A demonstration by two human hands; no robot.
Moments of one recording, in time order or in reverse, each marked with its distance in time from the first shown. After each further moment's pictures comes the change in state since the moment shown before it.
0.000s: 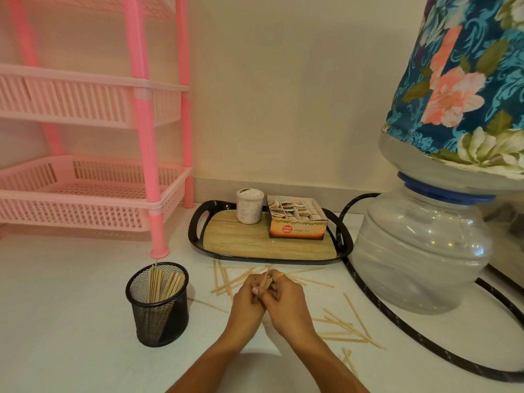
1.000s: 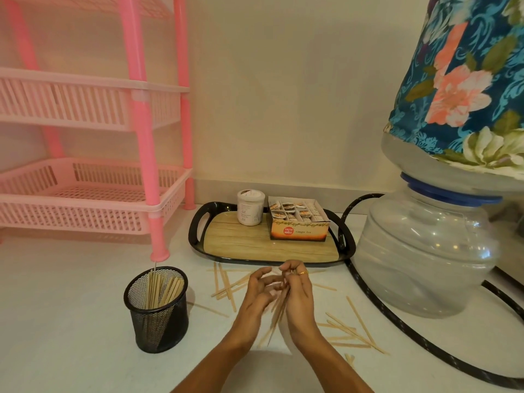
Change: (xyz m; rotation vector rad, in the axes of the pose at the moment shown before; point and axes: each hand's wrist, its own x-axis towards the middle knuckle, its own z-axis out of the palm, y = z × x) left_hand -0.002 0.002 0.000 -0.232 -0.203 0.048; right_hand 0.014 0.015 -0.004 0.677 0.186 0.013
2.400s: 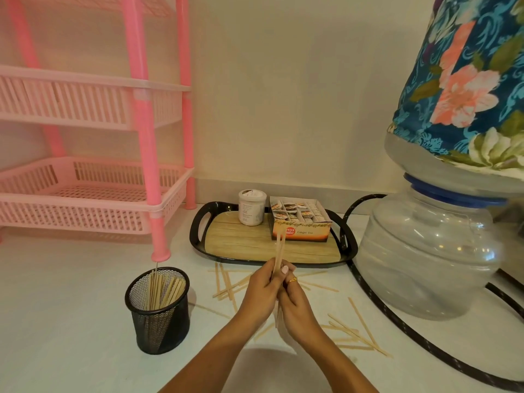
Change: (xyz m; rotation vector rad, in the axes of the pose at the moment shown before) left_hand 0.024 0.028 0.010 0.177 0.058 0.163; right_hand 0.005 0.021 -0.009 -0.289 -0.333 -0.070
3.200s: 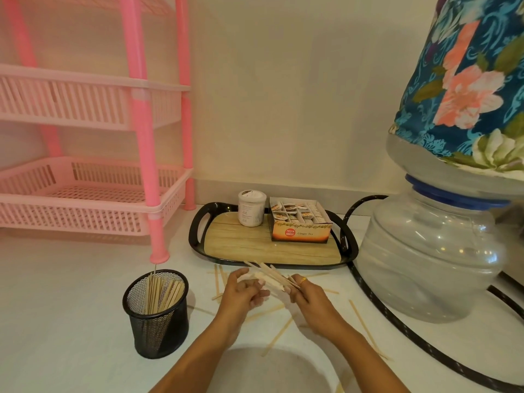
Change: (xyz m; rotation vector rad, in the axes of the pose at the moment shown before) left_hand -0.001 -0.029 -0.032 -0.393 0.182 -0.436; right_hand 0.013 -0.002 -0.043 -0.530 -0.168 0.057
